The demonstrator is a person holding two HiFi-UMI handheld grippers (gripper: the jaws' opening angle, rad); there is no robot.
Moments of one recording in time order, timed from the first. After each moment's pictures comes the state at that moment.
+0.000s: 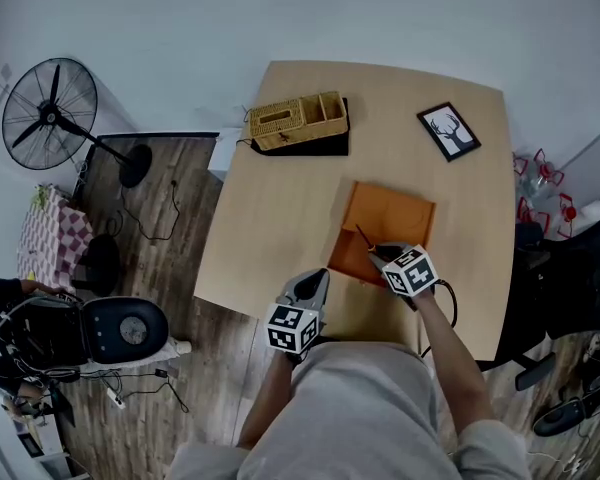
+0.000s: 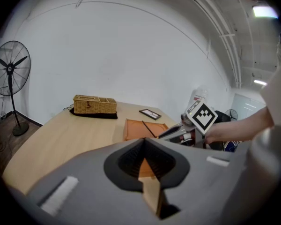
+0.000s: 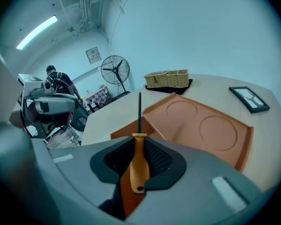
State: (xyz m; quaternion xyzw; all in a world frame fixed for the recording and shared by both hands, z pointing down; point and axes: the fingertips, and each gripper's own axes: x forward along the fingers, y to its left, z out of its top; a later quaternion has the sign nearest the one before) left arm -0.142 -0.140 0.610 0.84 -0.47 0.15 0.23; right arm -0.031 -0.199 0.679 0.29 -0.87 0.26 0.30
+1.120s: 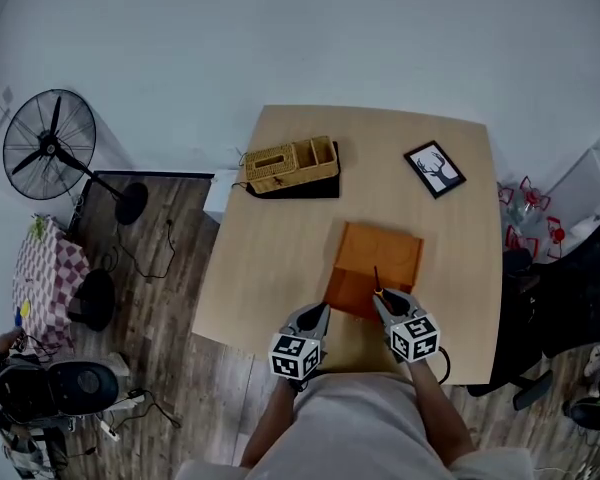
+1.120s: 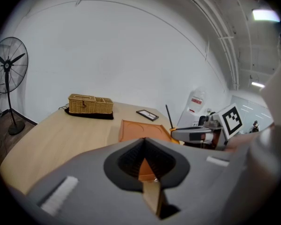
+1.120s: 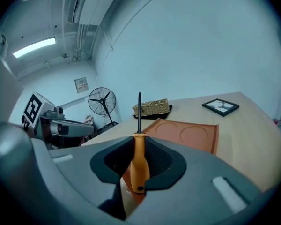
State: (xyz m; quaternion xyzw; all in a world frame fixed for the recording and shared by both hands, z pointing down) left arm -0.127 -0.148 0.615 0.85 -0.46 0.14 0.23; right arm 0.005 -0.174 0.620 0.43 -0.87 0.23 0.11
